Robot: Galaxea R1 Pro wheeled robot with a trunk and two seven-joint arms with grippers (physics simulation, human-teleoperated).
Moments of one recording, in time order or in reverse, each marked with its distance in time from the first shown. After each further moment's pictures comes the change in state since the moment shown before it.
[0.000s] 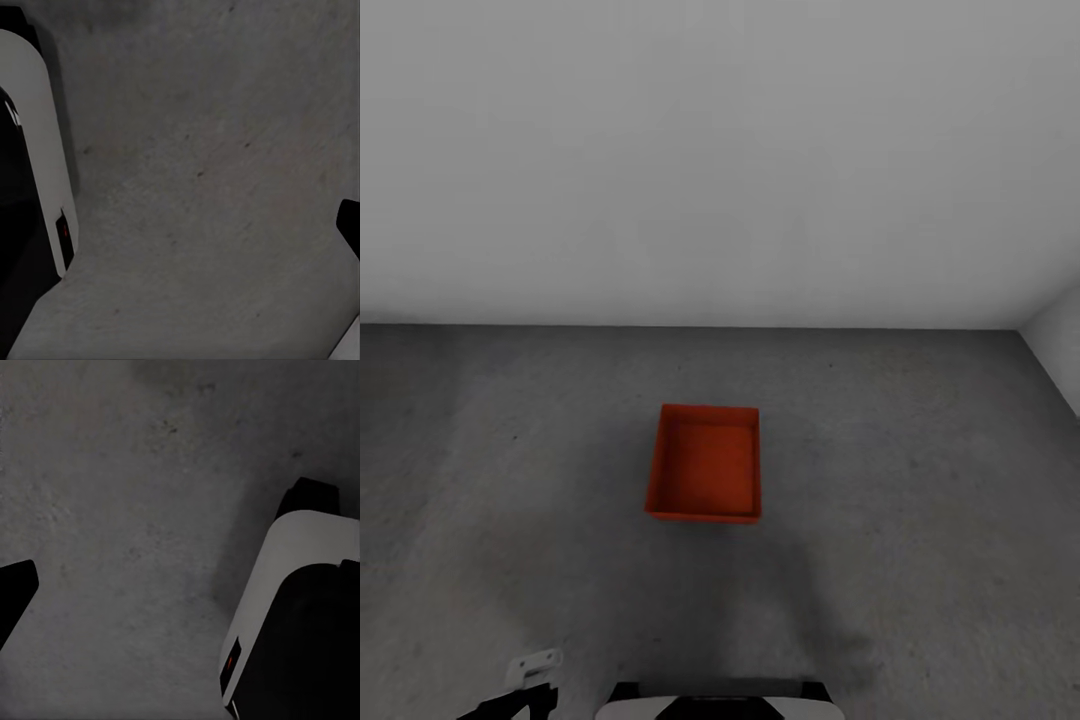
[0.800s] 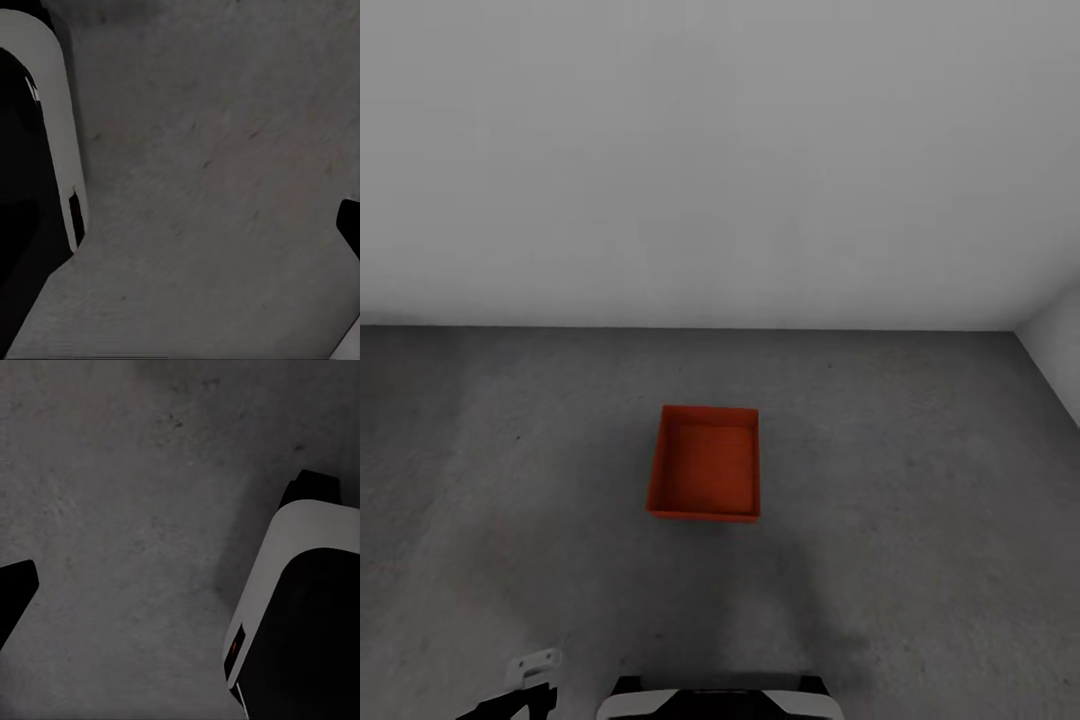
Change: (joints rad) left arm 0.000 0.002 0.001 0.000 0.002 0.001 -0.001; right arm 0.010 0.013 0.001 0.000 0.001 -0.005 0.008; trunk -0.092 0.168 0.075
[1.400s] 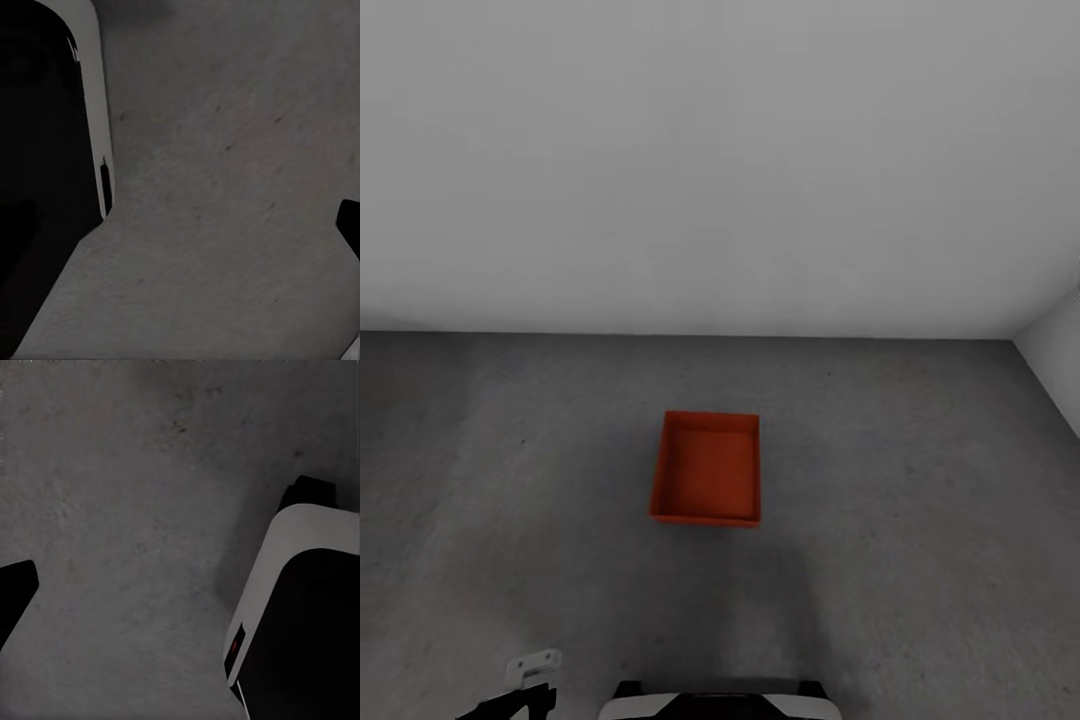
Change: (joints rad) left arm 0.000 0.001 0.000 0.000 0.000 -0.001 0.001; right arm 0.044 0.031 0.000 -0.001 0.000 -0.008 0.022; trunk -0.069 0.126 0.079
